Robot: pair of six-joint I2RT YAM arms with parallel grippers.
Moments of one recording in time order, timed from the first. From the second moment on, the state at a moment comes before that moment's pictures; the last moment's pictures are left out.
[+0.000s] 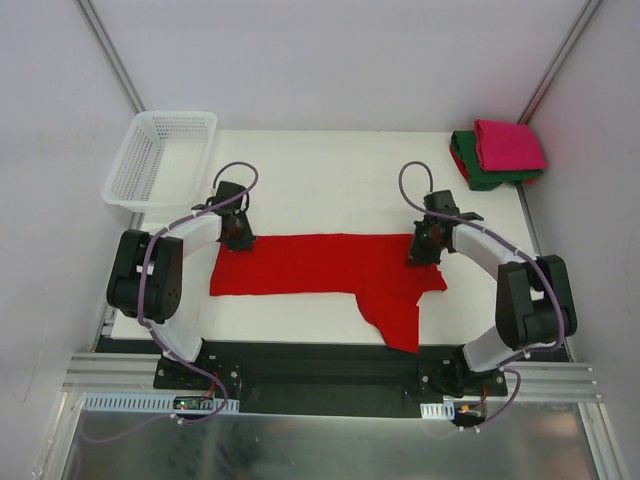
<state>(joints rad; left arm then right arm) -0.20 1.68 0.96 -0.42 -0.03 -0.54 0.23 1.52 0.92 -0.57 -0.13 0.47</state>
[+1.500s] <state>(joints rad) -0.50 1.27 0.93 -0.42 -0.02 -0.55 0.48 1.25 0.90 -0.74 0.12 0.51</state>
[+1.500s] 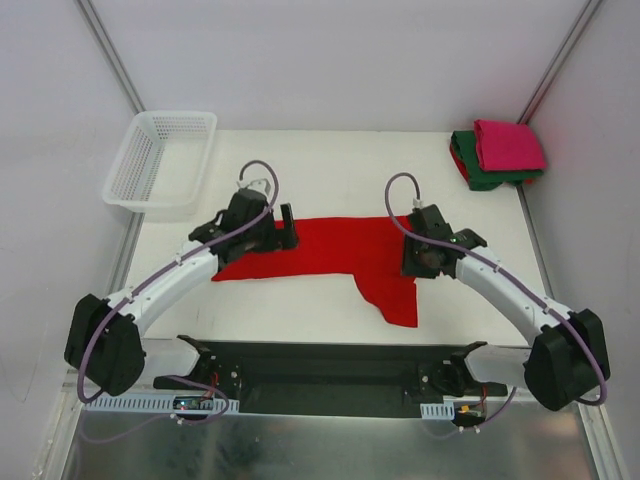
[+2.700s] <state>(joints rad) -0.98 1.74 0.83 0.26 0.12 -0.80 0.53 0.86 0.51 -0.95 0.09 0.96</state>
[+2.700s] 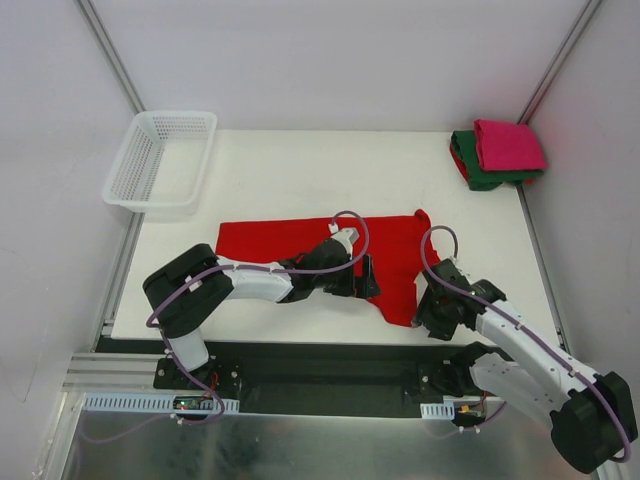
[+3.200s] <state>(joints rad) -0.98 1.74 0.83 0.26 0.13 -0.80 0.53 0.84 0.42 -0.84 0.10 1.00</state>
